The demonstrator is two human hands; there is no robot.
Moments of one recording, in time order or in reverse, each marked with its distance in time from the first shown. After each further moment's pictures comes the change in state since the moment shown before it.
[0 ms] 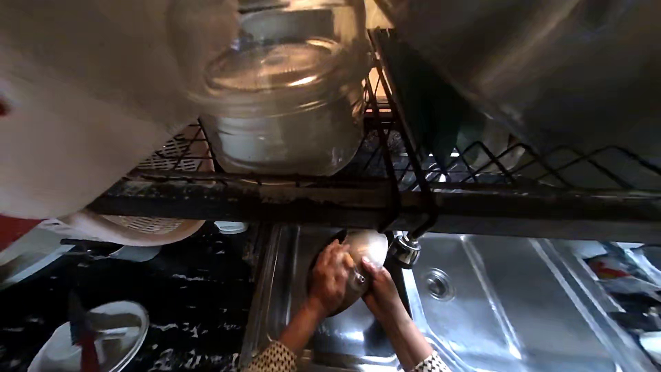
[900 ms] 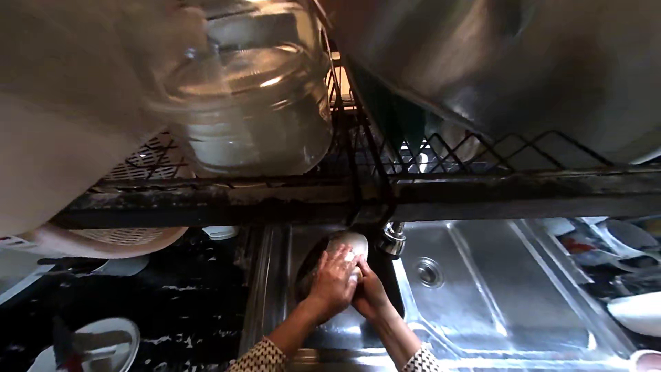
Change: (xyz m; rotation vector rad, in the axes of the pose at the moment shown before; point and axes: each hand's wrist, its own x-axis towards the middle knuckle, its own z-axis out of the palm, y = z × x) left_hand 0.008 0.032 -0.007 0.178 -0.417 0.031; right_hand -0.011 0.004 0.000 0.138 0.029 0.238
